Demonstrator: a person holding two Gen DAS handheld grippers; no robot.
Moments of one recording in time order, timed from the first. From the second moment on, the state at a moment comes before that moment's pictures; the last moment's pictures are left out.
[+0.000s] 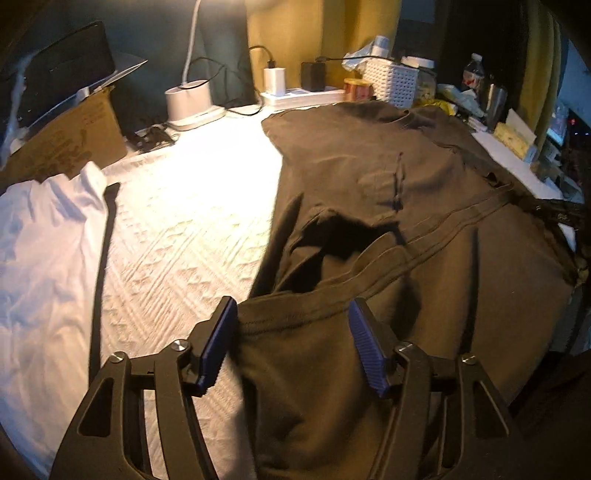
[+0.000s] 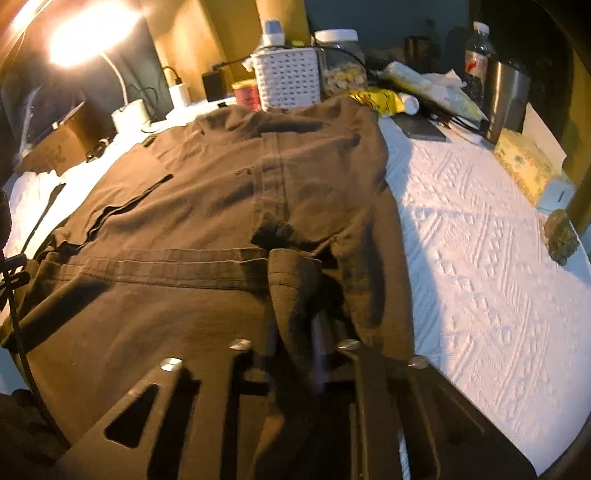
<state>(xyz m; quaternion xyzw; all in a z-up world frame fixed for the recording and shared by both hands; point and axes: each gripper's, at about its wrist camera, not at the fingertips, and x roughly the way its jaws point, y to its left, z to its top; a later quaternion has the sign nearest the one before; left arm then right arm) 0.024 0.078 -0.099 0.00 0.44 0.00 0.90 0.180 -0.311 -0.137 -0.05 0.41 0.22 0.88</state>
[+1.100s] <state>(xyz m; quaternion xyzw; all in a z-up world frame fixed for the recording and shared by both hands) -0.016 0.093 -0.042 0.01 0.34 0.02 0.94 0.098 -0.365 -0.047 -0.03 0.28 0.15 0.95</state>
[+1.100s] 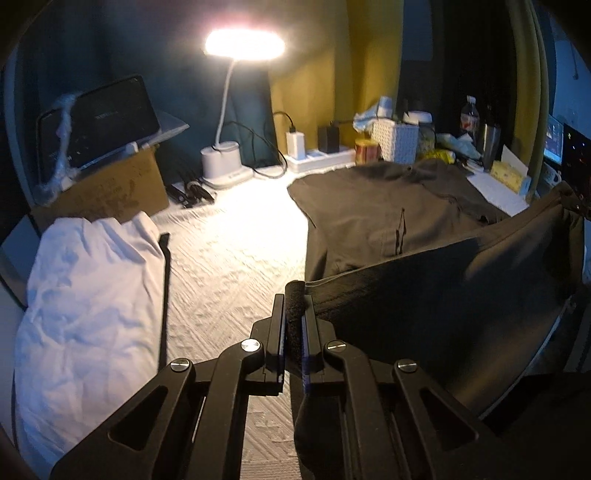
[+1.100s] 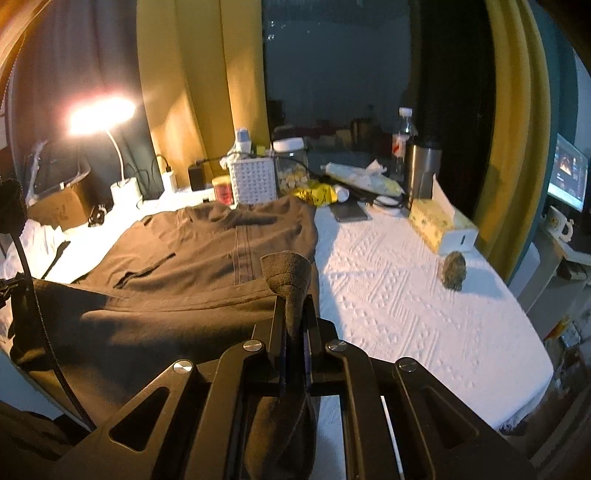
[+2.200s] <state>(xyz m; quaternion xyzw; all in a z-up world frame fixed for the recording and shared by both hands) 0.071 0.090 0.019 0.03 0.26 0.04 0.96 0.185 -0.373 -0.025 0.03 0.24 0.17 0.95</state>
